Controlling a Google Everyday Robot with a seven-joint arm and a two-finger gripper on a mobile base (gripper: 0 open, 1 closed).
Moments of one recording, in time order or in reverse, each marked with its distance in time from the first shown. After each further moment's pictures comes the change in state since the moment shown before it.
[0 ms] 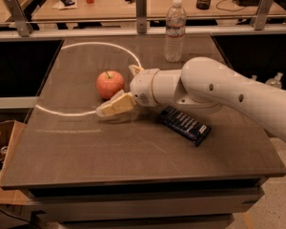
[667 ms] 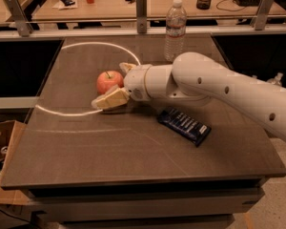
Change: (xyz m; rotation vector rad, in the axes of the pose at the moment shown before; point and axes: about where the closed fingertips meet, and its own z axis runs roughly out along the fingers) arm -0.004 -0.011 0.027 -0.027 -0.008 -0.028
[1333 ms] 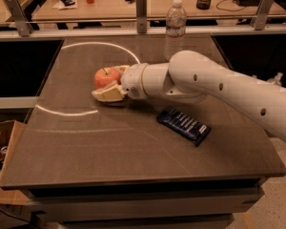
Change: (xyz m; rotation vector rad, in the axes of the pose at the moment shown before) arm -0.003 0.000 0.014 -0.040 -0.014 -0.015
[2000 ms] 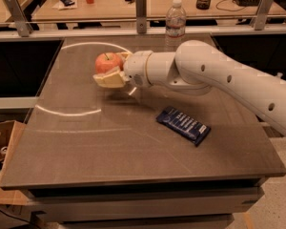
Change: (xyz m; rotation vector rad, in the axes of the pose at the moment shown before) arm -0.036 -0.018 -0.014 0.030 -0.084 -0.011
